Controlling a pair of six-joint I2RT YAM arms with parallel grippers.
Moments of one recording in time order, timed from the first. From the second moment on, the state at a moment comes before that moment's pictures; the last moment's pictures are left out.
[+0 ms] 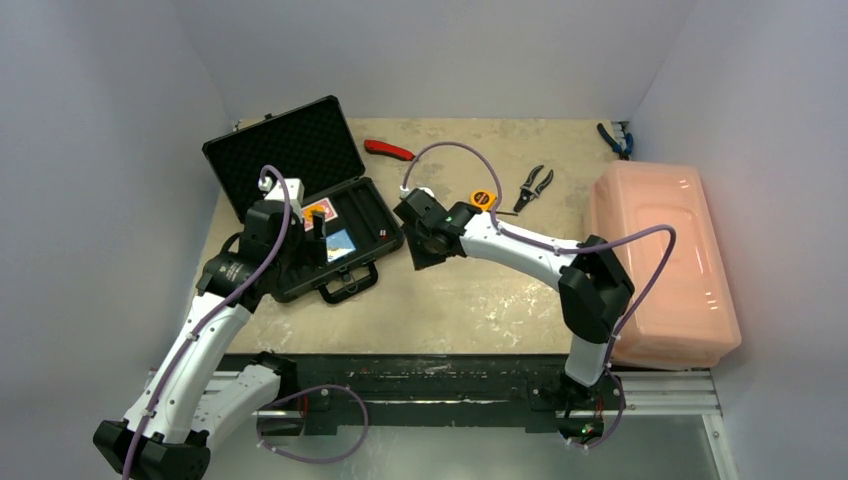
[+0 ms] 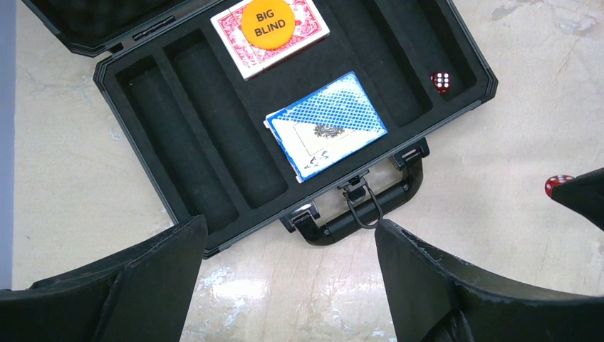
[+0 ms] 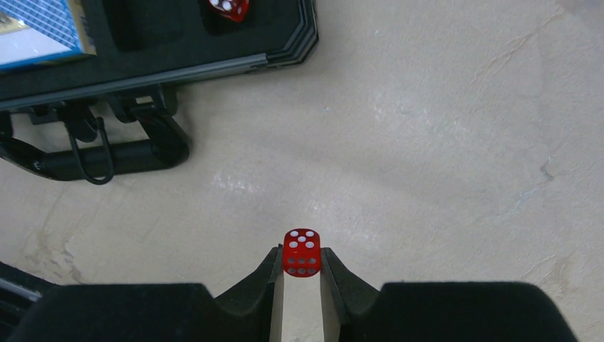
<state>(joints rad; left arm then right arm) -0.32 0.87 0.95 -0.80 -0.24 -0.25 0.90 1.81 1.43 -0.70 0.16 0.53</state>
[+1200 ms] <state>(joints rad) -0.32 0.86 0.95 -0.80 -0.24 -0.25 0.90 2.17 2.01 -0.78 0.32 0.43</state>
